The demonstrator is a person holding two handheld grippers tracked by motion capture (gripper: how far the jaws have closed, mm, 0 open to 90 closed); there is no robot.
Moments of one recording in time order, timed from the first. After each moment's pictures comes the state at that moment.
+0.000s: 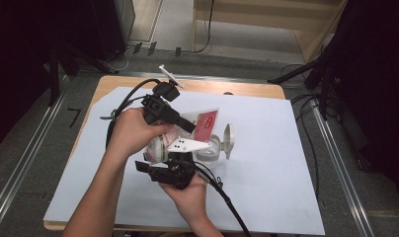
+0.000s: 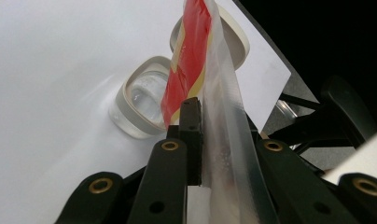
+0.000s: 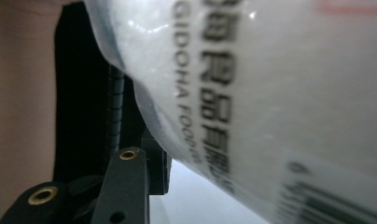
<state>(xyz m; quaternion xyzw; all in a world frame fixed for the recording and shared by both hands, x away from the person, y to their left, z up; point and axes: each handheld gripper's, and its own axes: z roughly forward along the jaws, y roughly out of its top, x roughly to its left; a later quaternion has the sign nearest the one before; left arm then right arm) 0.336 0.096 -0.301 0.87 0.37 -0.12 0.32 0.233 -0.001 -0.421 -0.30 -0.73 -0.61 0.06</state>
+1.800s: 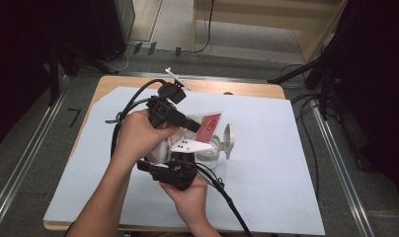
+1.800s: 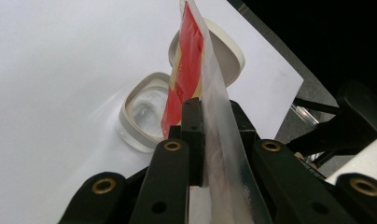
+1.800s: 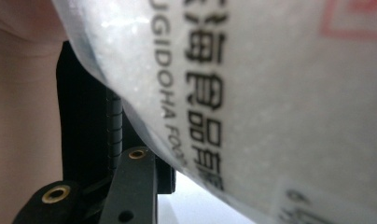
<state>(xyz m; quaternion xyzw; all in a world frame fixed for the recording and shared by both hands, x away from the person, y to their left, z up) 0.324 0.083 -0.294 0.87 0.35 -0.08 0.33 0.230 -0.006 -0.419 -0.31 -0.71 -0.62 0.08</state>
